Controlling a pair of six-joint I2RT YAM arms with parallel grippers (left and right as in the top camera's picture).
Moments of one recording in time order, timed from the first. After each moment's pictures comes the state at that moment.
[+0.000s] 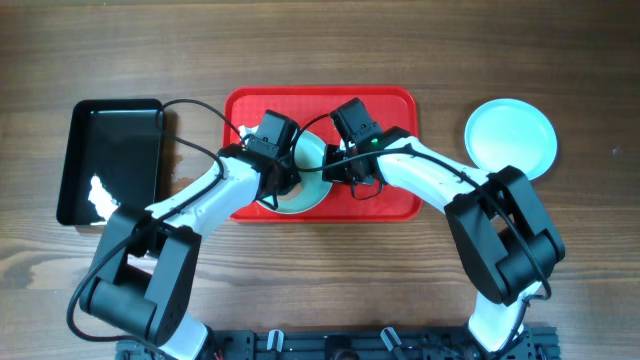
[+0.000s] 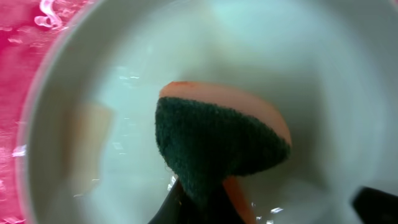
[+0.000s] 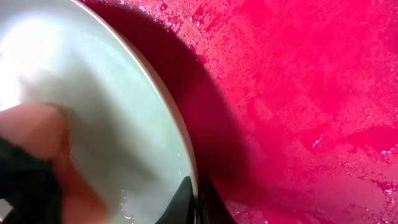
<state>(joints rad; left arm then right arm) -0.43 1.74 0.97 -0.49 -0.06 -0.76 0.56 1.96 1.18 -0.43 -0.21 0.65</state>
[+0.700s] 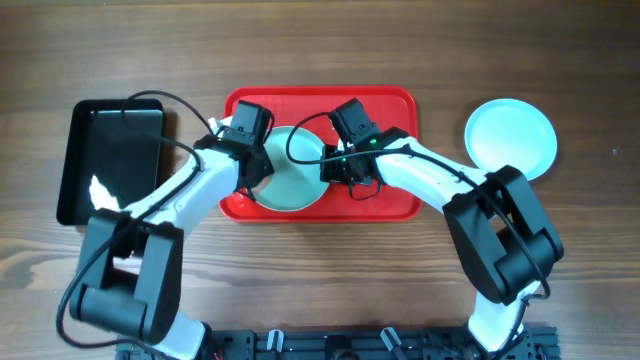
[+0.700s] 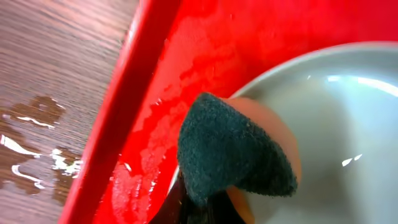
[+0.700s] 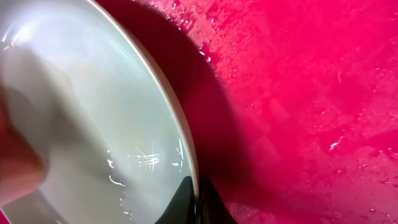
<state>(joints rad) -0.31 1.72 0.99 -0.55 -0.19 -0.69 0.56 1.96 1.18 -0.42 -0.22 0.66</state>
